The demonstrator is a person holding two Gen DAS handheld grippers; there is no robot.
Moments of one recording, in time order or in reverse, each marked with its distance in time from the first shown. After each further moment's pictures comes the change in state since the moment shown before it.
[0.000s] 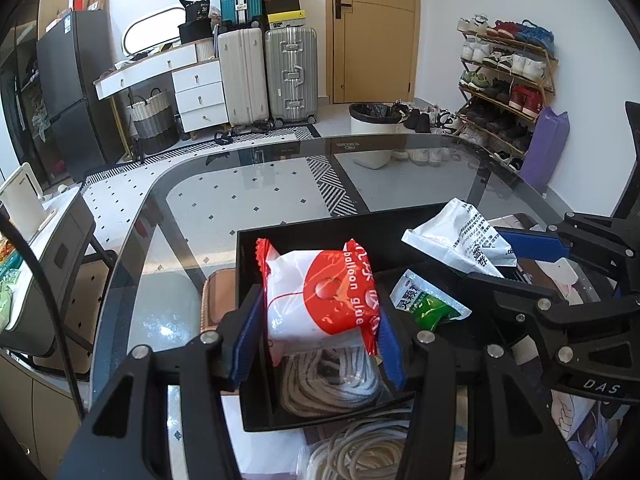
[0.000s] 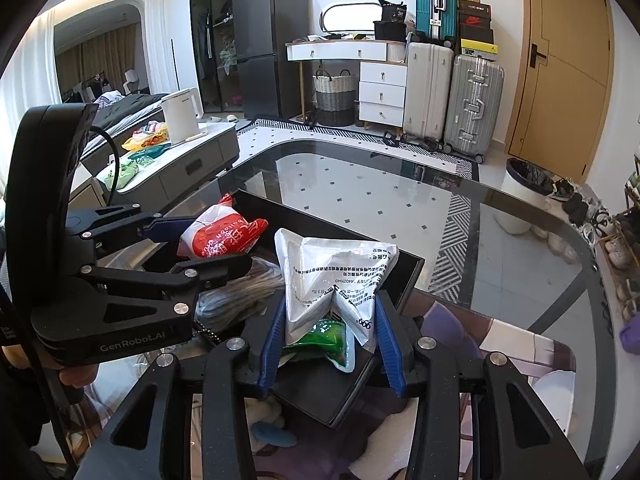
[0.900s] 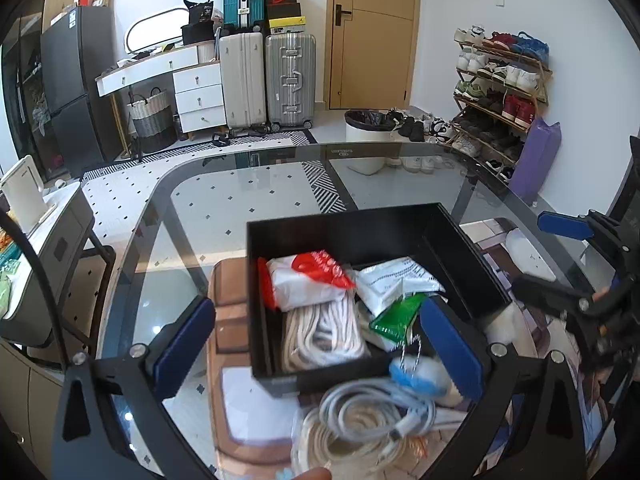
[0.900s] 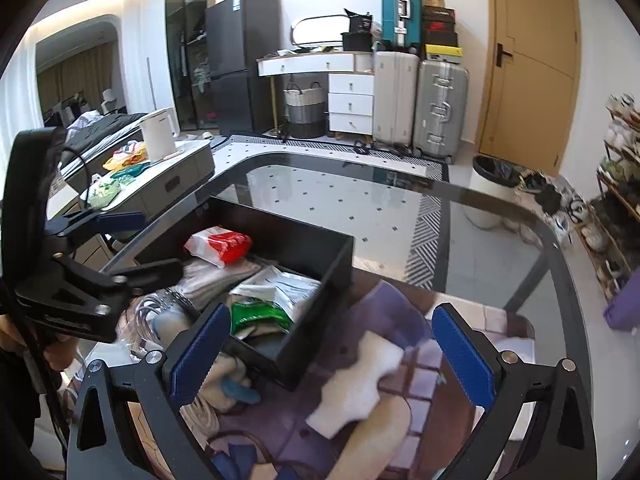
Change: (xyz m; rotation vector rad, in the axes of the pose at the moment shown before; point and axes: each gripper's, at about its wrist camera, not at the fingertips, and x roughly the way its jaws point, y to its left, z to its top) left arm -0.036 0.003 -0.011 -0.030 -0.019 -0.027; right arm -0.046 -0.030 -0.026 0.080 -0.050 -0.084
